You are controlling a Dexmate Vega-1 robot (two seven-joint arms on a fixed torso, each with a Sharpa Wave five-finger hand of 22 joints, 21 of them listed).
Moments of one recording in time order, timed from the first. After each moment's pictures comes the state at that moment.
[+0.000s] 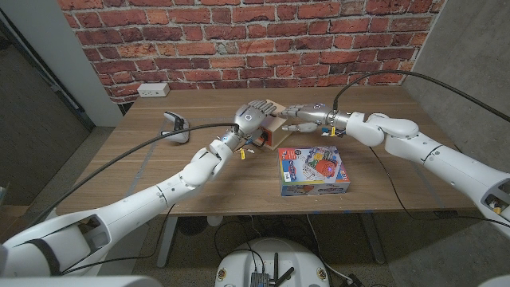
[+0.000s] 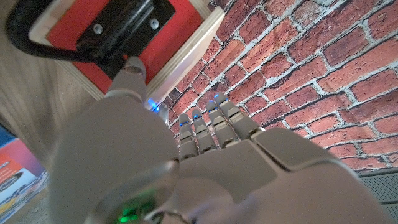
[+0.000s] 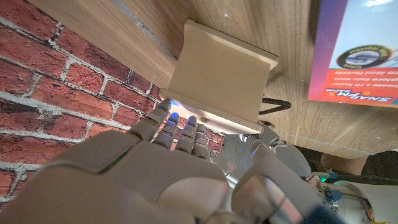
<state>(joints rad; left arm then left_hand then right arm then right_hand) 0.65 0.68 0.92 -1.64 1.25 0.31 0.37 0.96 -0.02 0.26 -0.16 0.18 0.25 -0.07 0.21 0.18 0.27 -0.12 0.19 0.18 0.30 -0.04 0.17 0.16 0.34 -0.05 0.18 0.16 -0.49 -0.81 -0.75 -1.46 -0.72 0.43 0.02 0.03 0.08 0.40 0.12 0.20 0.03 -0.04 0.19 0.17 0.11 -0.08 0.19 0.18 0.03 -0.04 0.21 0.24 0.18 -0.04 0.19 0.17</state>
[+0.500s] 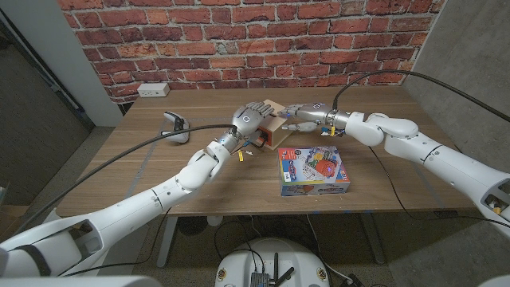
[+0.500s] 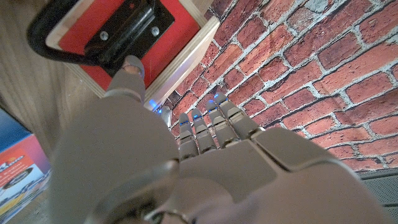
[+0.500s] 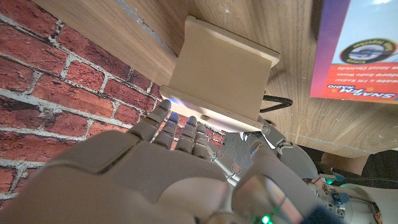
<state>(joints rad) 0.68 0.71 0.90 -1.70 1.26 0.33 0.33 0.97 -0.02 0.26 -0.16 0.18 0.26 -0.07 0.21 0.18 0.27 -0.12 0.19 0.18 0.30 -0.04 0.17 0.16 0.35 -0.04 0.18 0.16 -0.49 -0.81 -0.75 -1.47 -0.72 0.43 0.02 0.03 0.08 0.40 0.12 0.20 0.03 -0.04 0.19 0.17 0.12 -0.08 0.19 0.18 0.03 -0.04 0.21 0.24 0.18 -0.04 0.19 0.17</state>
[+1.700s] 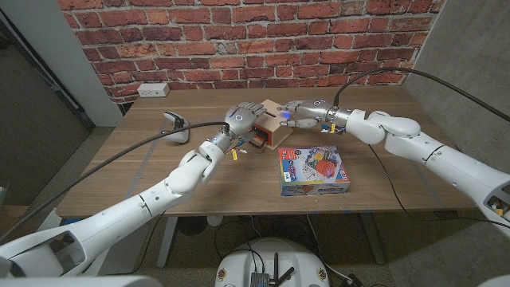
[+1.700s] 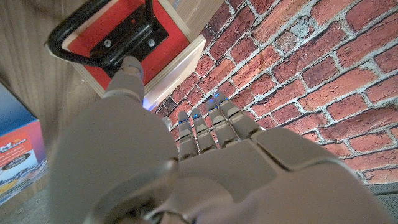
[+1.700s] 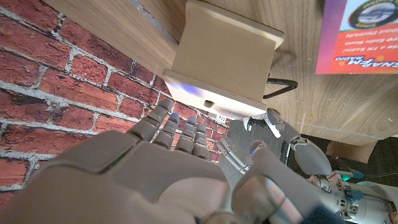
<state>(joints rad) 0.78 0.77 0.79 -1.84 1.20 0.34 0.22 0.94 -0.01 0.25 -0.15 0.18 0.28 -0.08 0.21 0.18 0.28 -0.13 0.19 0.18 0.31 -0.04 0.17 0.17 0.35 -0.04 0.18 0.16 -0.52 -0.82 -0.71 -1.52 -0.67 0.40 0.03 0.03 0.08 0.41 0.11 0.20 0.03 -0.04 0.19 0.17 0.12 -0.08 0.19 0.18 0.03 -0.04 0.22 0.24 0.20 -0.04 0.19 0.17</state>
